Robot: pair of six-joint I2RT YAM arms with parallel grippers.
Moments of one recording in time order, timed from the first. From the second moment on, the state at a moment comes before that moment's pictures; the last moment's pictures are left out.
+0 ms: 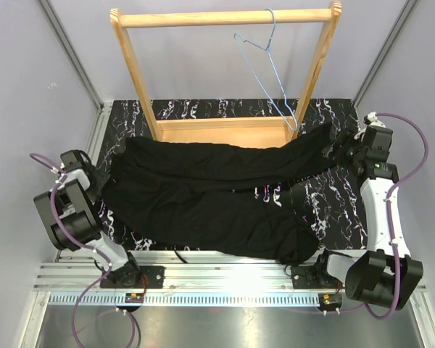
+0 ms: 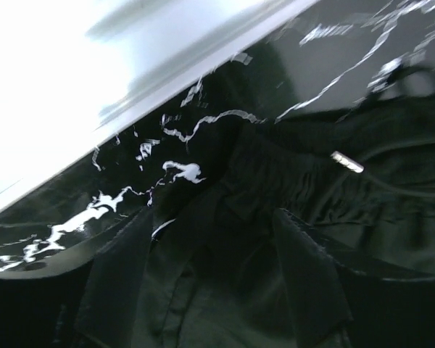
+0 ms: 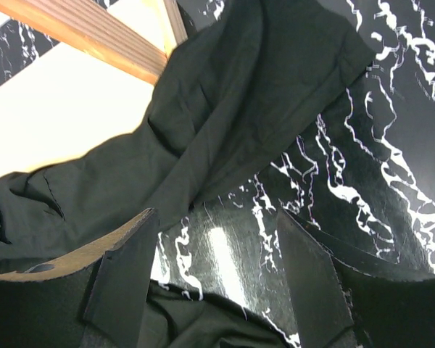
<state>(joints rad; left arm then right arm) 0.52 1.61 0.89 -0.30 0.00 -0.60 -0.23 1.15 1.05 -0.51 -0.18 0.33</state>
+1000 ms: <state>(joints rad) 0.38 1.23 0.93 -0.37 -0.06 -0.52 0.51 1.15 0.89 -0.62 0.07 0.44</state>
